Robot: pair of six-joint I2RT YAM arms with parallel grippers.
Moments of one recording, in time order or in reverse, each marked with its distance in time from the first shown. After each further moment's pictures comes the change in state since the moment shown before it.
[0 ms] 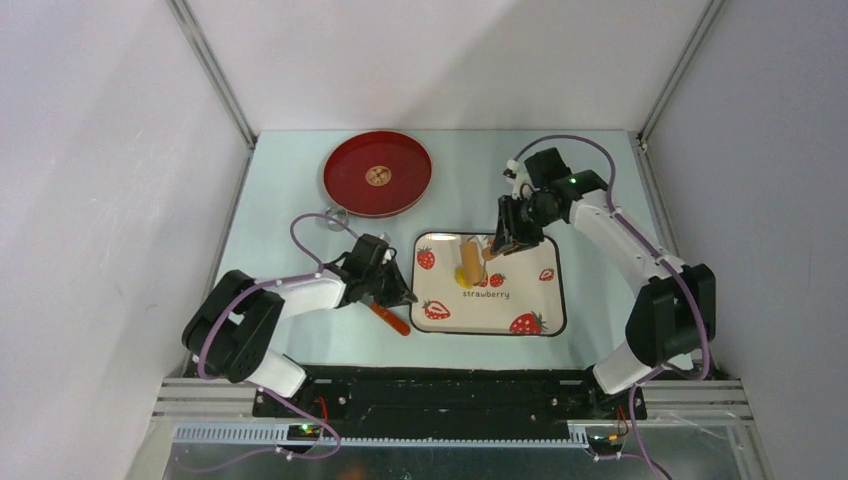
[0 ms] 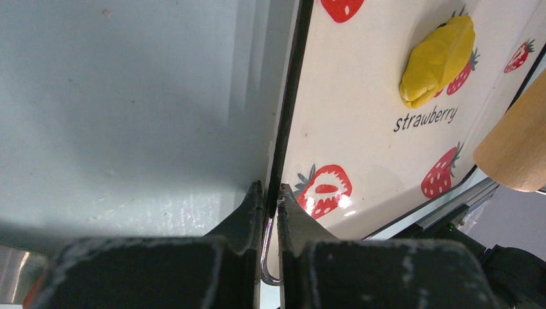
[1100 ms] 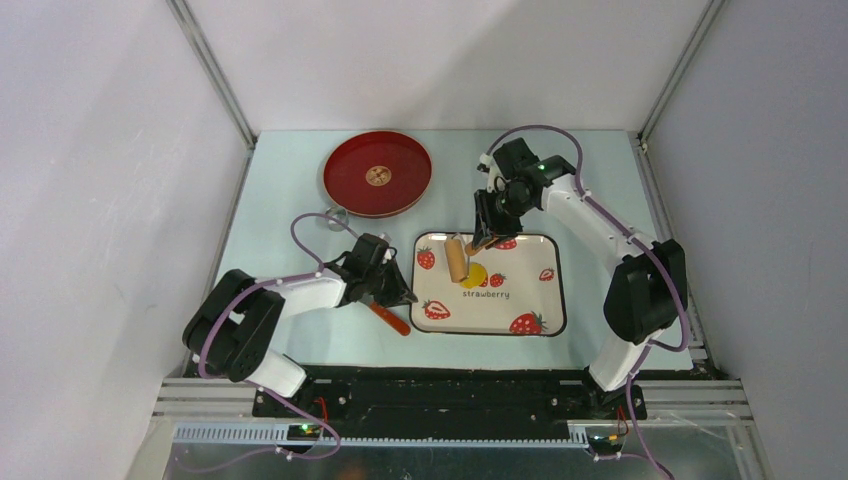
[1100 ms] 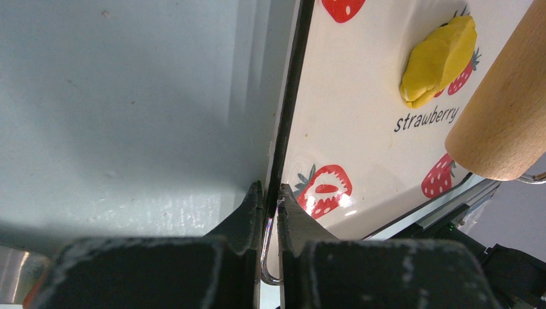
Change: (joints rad) left arm 0.000 0.006 0.006 -0.008 0.003 0.001; right arm 0.101 0.160 0.189 -0.058 0.059 0.034
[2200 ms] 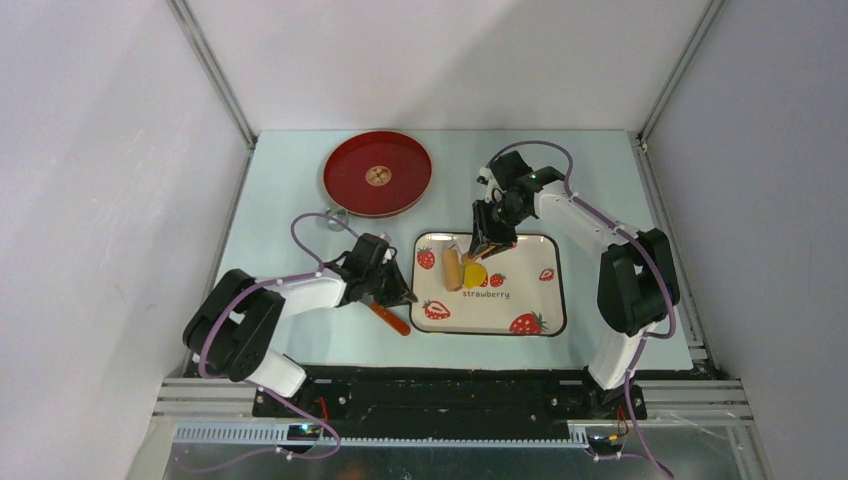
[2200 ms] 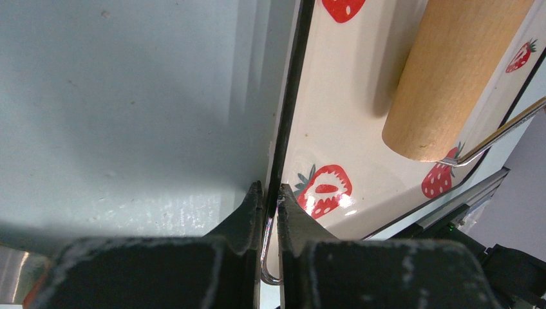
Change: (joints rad) left arm 0.000 0.001 0.002 -0.001 0.000 0.000; right arm -0.006 0.057 -0.094 0.098 -0.023 0.046
